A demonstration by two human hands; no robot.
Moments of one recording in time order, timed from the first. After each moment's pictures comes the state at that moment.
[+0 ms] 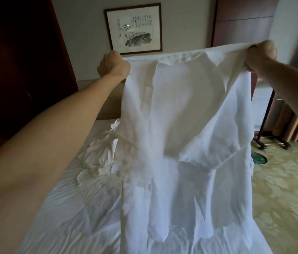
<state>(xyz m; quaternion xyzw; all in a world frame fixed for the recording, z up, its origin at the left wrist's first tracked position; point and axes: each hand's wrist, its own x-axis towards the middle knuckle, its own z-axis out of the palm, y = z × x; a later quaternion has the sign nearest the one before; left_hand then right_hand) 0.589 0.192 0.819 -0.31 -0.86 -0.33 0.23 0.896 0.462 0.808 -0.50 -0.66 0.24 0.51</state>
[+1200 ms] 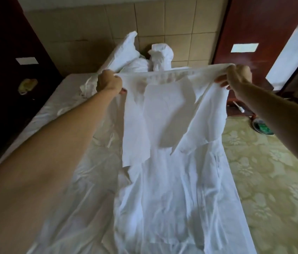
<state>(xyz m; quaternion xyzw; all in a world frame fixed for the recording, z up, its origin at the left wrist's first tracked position) 0.349 0.621 0.516 -0.21 -0.88 -0.42 -0.08 0.708 0.830 0.546 -0.53 -0.65 0.42 0.34</state>
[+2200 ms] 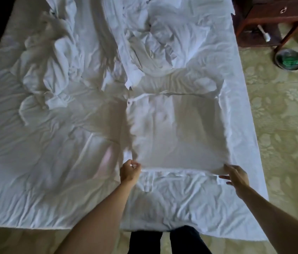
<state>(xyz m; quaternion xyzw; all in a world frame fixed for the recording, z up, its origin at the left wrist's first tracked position) 0.547 0.342 0.069 -0.01 -0.87 -0.29 -0.40 0.875 0.573 0.101 -0.74 -0.39 0.54 0.08</state>
